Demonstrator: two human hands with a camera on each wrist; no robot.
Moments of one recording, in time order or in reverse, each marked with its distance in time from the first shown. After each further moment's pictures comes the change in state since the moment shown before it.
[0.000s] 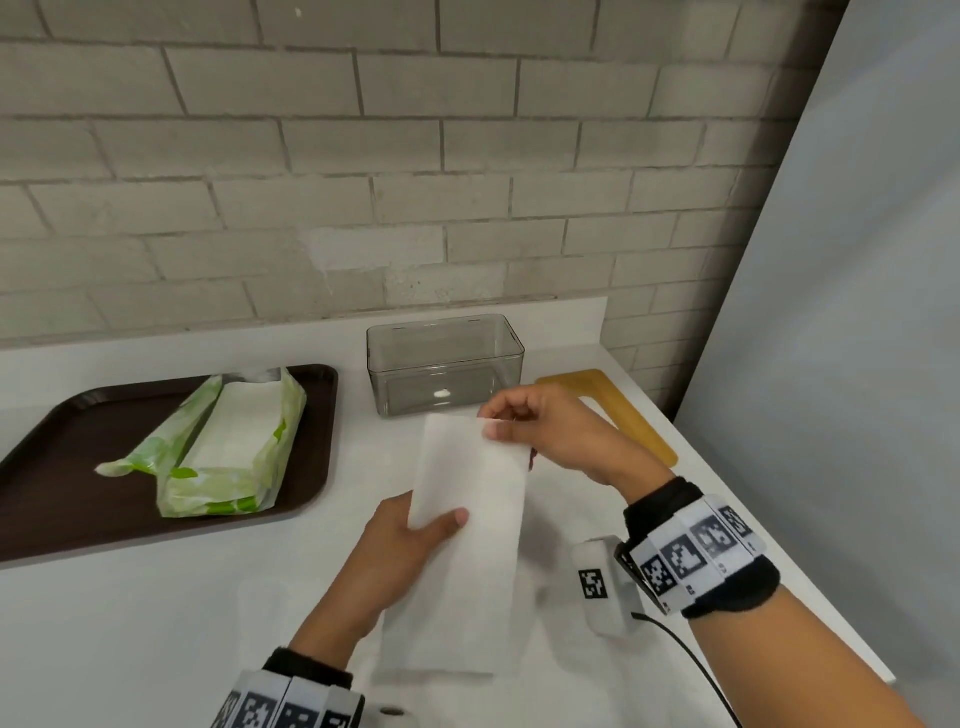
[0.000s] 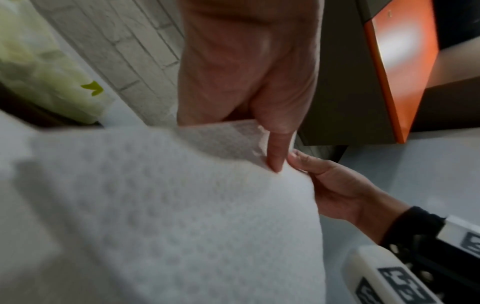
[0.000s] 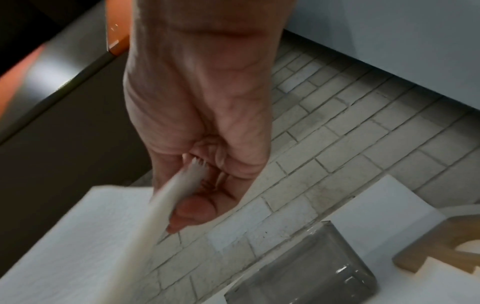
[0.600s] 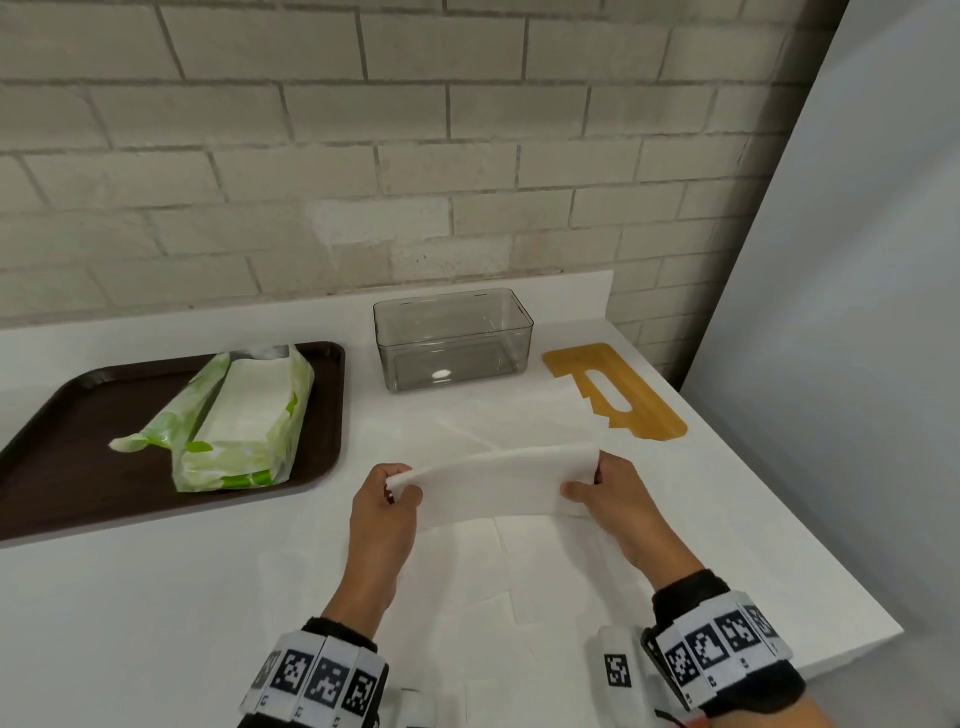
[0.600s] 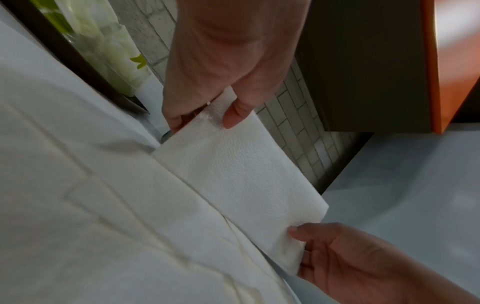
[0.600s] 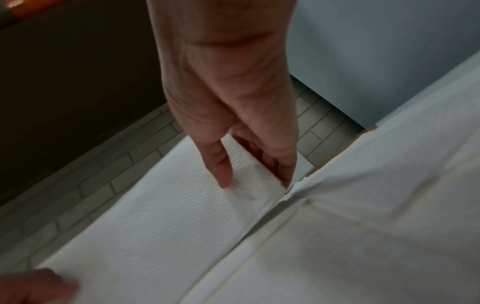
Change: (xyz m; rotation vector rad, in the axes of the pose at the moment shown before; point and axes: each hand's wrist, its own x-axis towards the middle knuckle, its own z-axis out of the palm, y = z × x) left_hand 0.019 -0.044 -0.003 -0.175 0.343 -0.030; right_hand -0.054 0.089 0.039 0.203 0.443 0.301
